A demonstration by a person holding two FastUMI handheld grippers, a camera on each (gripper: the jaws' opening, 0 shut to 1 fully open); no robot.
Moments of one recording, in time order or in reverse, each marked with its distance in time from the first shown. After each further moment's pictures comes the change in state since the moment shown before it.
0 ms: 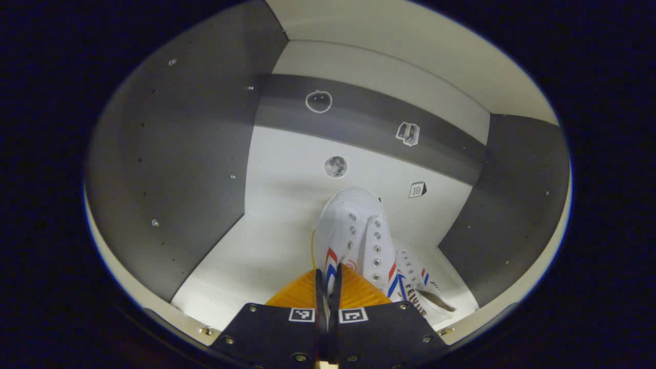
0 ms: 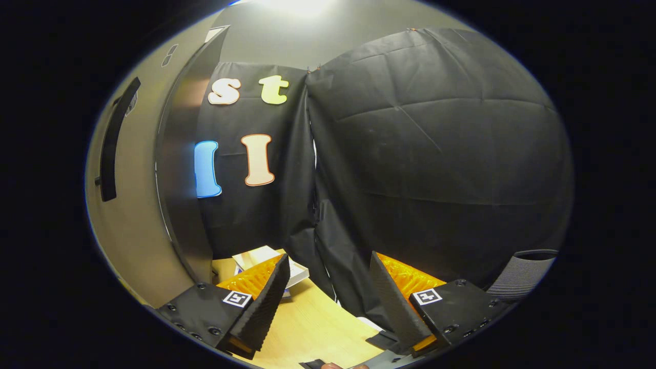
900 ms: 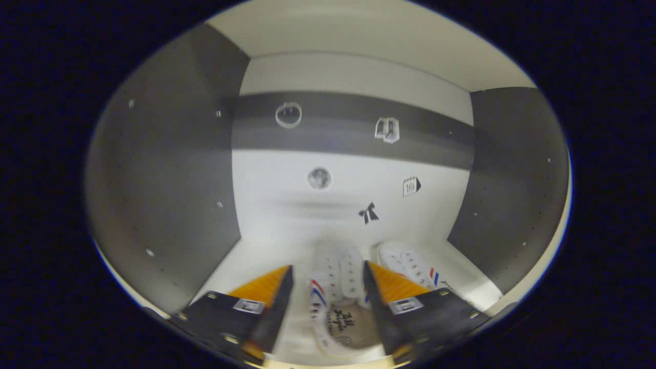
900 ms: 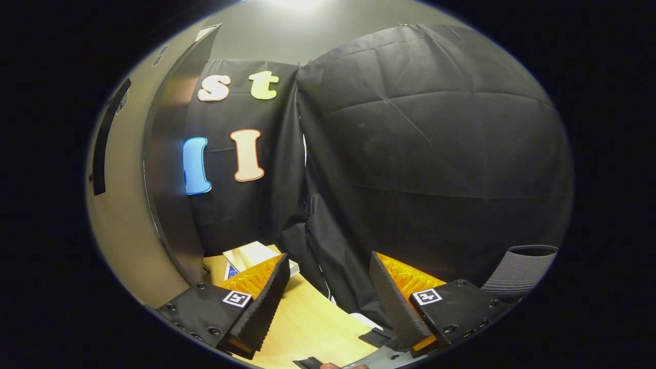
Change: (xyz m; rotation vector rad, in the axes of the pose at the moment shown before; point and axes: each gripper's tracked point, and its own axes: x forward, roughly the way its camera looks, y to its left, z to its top) left arm 0.007 0.022 0.037 0.263 -0.178 0.062; right arm -0.001 -0.020 -0.009 0.021 0.033 -0.043
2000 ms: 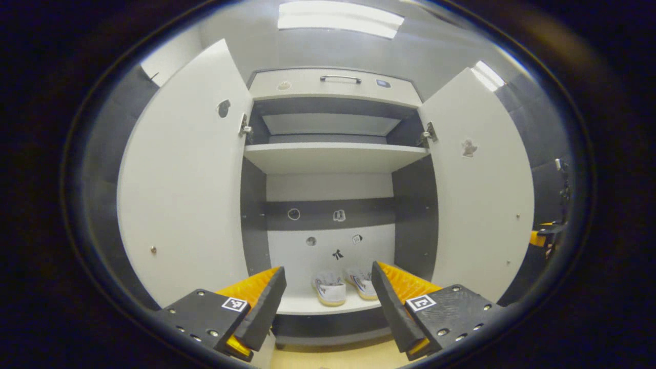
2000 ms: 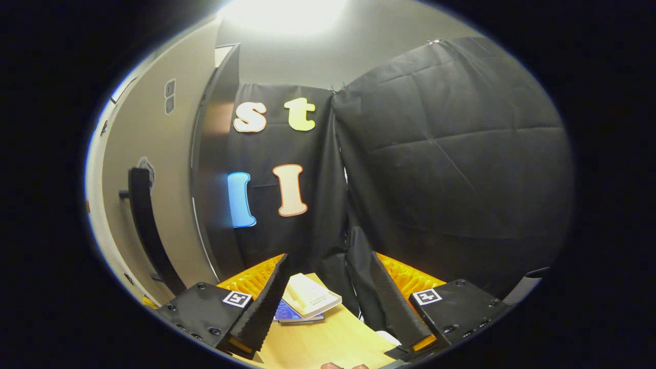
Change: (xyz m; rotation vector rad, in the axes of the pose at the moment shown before) left arm -0.076 -0.007 0.046 0.009 -0.299 -0.097; right arm -0.037 0.086 0.138 -0.019 -0.134 0.231
